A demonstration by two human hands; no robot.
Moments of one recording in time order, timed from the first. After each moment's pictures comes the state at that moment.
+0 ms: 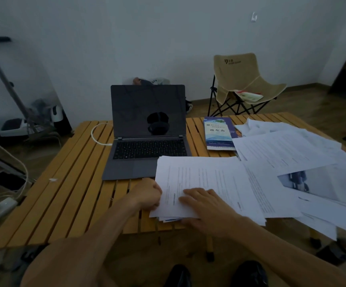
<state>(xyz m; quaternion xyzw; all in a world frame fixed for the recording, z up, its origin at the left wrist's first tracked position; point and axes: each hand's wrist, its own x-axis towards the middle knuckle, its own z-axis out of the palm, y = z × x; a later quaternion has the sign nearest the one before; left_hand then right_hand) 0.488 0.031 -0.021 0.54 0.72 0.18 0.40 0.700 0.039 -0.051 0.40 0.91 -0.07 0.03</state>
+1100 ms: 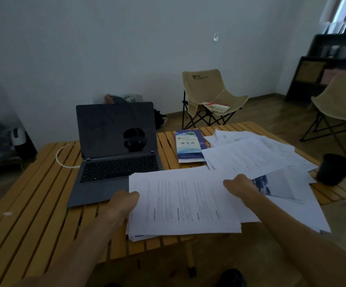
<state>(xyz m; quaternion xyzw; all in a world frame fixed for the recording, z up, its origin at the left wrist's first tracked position) 0.504 0.073 -0.033 0.40 0.74 0.32 0.45 0.827 0.132 -0.027 0.83 0.49 -0.23 -0.18</state>
